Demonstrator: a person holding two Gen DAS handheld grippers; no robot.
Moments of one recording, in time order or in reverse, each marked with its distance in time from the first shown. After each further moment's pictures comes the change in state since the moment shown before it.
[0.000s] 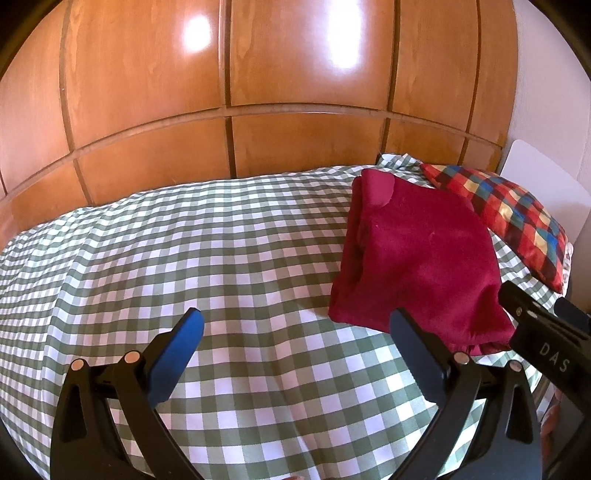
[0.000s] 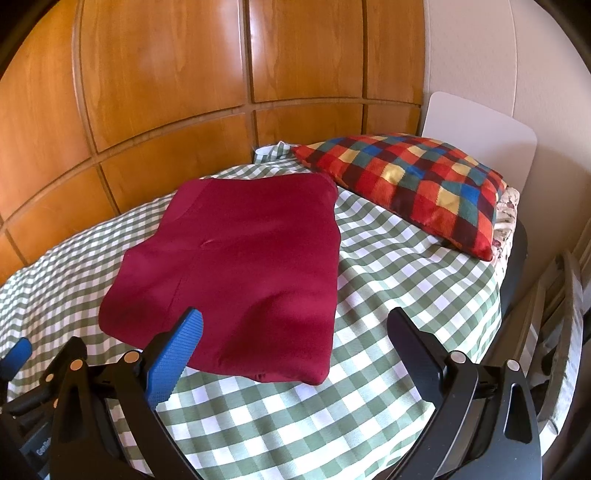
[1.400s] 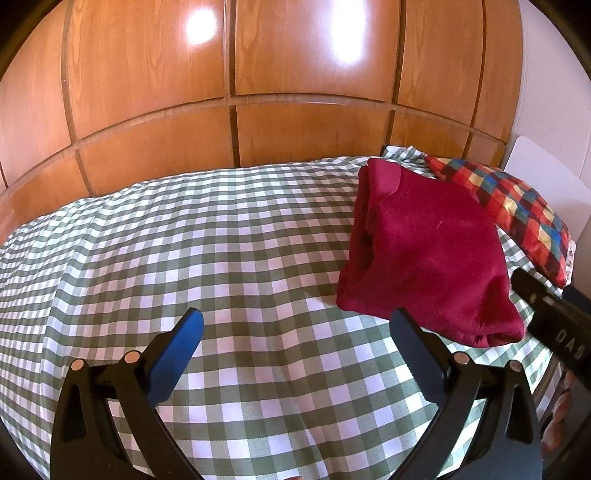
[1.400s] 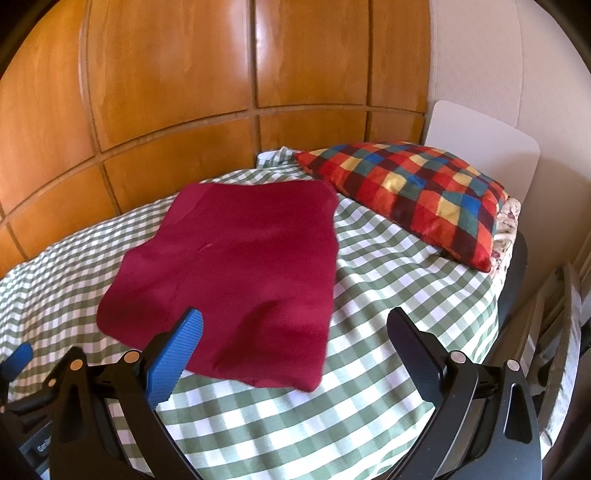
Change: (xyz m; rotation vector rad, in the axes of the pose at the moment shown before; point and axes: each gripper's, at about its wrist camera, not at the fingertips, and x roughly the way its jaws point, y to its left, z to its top) left arm 0.006 0.009 -0.009 -0.006 0.030 0.002; right arm -0.002 -0.013 0.010 -0.018 -0.039 0.003
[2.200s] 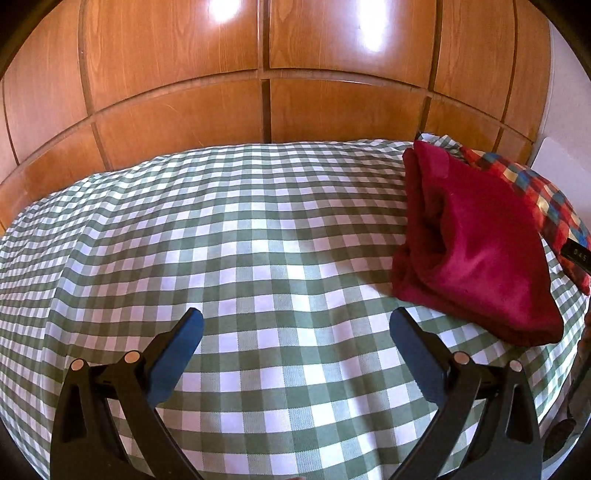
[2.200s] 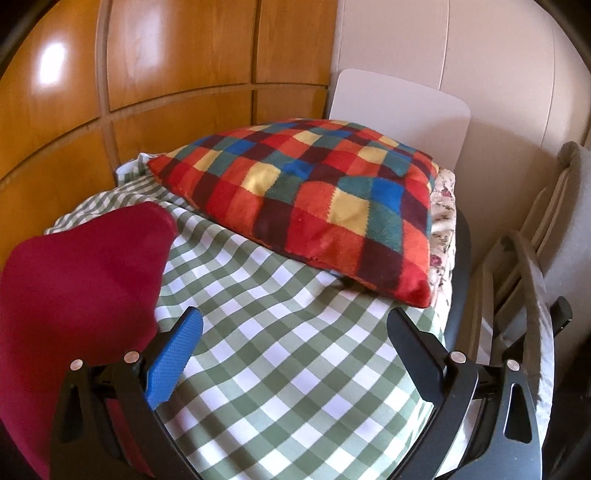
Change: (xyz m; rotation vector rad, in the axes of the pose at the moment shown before) left arm 0.030 0.031 -0.008 -0.048 0.062 0.068; right arm 0.109 -0.101 0.038 0.161 0.065 -0.309
